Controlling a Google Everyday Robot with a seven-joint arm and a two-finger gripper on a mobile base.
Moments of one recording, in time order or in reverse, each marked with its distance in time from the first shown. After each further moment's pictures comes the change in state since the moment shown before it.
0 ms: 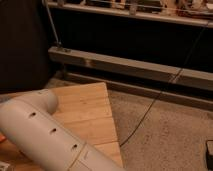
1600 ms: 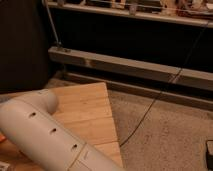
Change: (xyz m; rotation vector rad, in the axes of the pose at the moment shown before) arm 0.000 0.000 0.001 -0.001 0.000 0.001
